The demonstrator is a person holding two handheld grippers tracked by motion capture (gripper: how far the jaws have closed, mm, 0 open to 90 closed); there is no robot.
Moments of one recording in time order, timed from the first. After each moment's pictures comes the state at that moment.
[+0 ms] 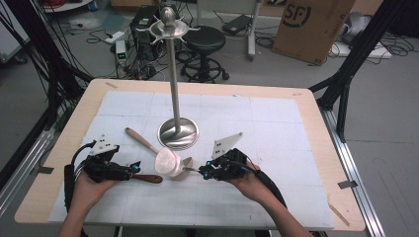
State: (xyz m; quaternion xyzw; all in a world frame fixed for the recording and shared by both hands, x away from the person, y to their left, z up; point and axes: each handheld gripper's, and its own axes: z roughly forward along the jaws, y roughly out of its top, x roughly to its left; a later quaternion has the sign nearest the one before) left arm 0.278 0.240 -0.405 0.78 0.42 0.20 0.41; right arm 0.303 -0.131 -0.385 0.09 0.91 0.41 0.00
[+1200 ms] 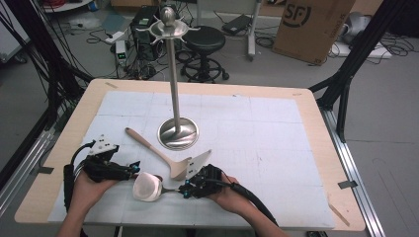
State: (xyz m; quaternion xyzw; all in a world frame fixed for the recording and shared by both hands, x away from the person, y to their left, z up) left arm 0.279 0.242 -0.405 0.78 0.42 0.20 0.41; right arm 0.280 -0.073 -0.424 0.04 0.93 0.38 -0.04
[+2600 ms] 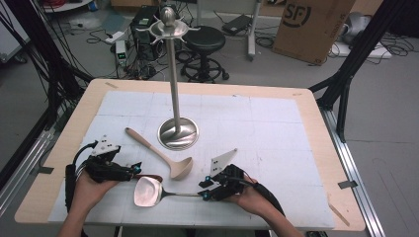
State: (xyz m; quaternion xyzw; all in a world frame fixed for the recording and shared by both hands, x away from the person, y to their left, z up) left arm 0.279 0.238 -0.406 0.79 0.42 0.20 0.41; right arm 0.282 -0.135 -0.422 0.08 0.92 0.39 -0.05
